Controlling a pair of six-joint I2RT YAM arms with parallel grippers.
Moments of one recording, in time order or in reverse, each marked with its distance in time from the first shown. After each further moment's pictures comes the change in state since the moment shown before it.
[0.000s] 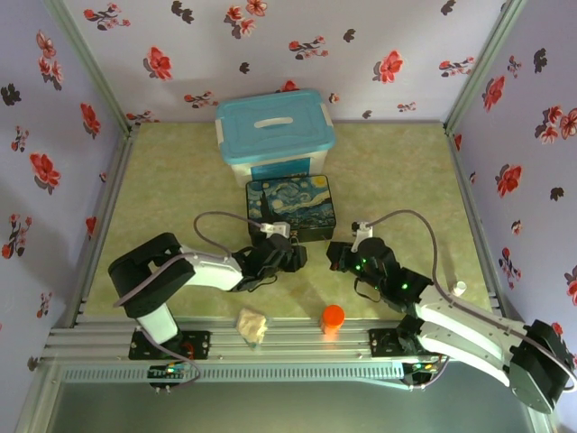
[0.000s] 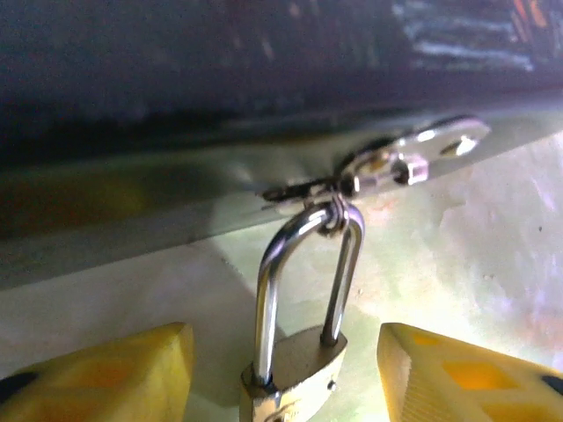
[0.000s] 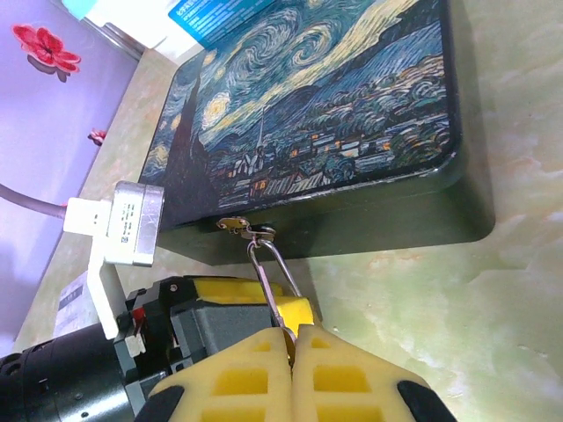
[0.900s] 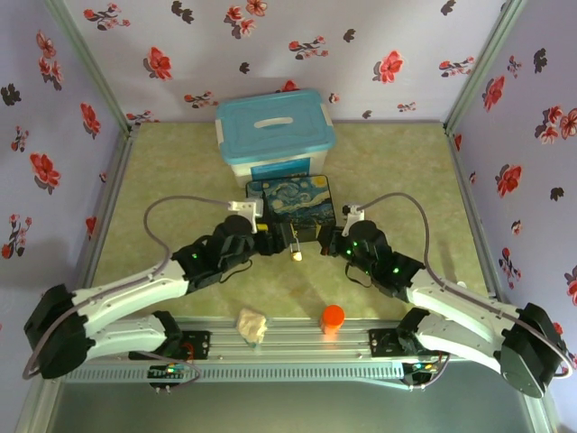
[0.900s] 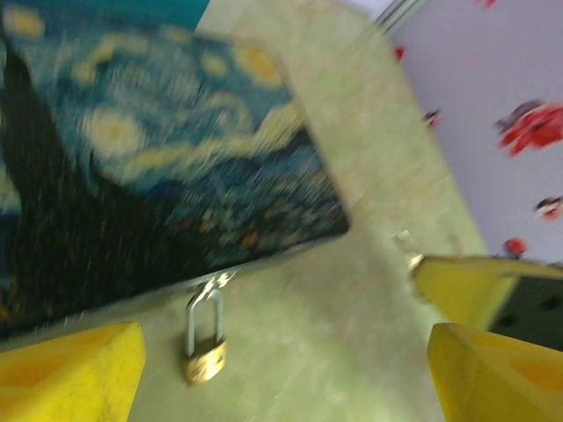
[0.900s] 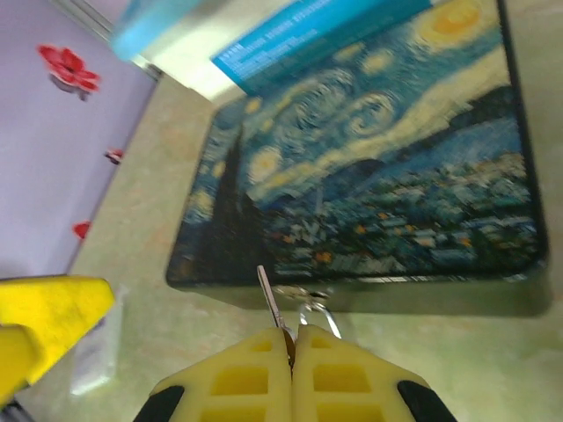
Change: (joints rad) left arm 0.064 -0.559 0.021 -0.393 0.043 0.065; right arm 0.000 0.155 0.178 -0.012 0.014 -0.039
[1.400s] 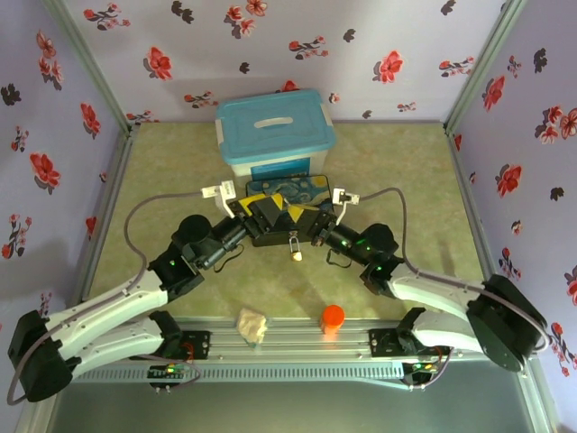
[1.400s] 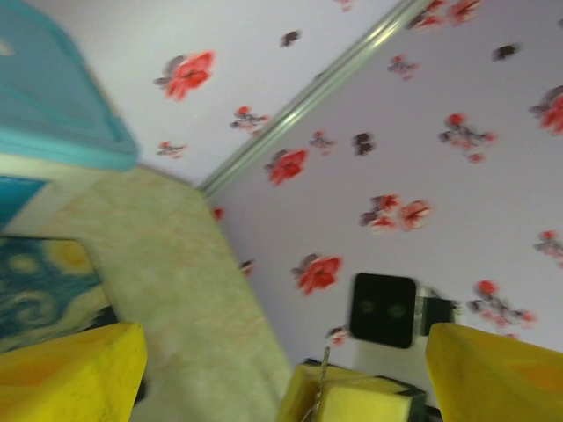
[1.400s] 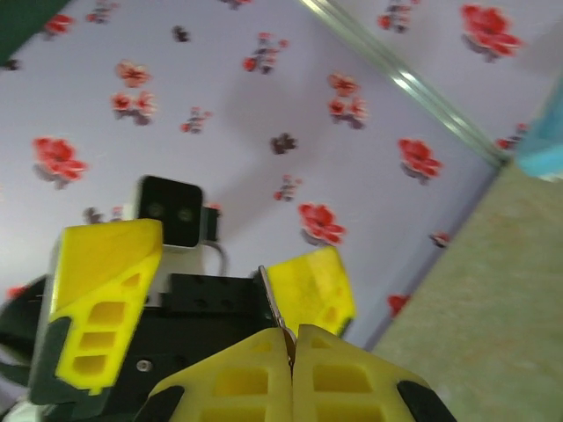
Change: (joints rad) left arm 0.060 -0.217 -0.006 0.327 0.046 -0.036; right arm 0.000 0.193 -0.058 0.943 -0.365 0.166
